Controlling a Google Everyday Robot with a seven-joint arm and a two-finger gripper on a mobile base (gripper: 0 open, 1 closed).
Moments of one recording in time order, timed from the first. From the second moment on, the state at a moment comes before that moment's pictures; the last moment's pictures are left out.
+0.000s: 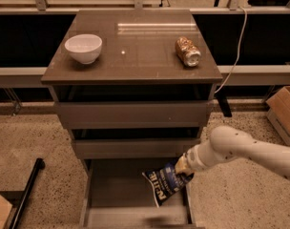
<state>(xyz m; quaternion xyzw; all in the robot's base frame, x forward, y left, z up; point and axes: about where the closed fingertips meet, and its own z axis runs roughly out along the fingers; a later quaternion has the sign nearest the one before) 0.522 -0.150 0.495 -0.04 0.97 0.24 0.08</state>
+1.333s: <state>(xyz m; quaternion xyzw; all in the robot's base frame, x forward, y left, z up) 0.582 -0.187 0.753 -0.13 0.95 0.10 0.28</state>
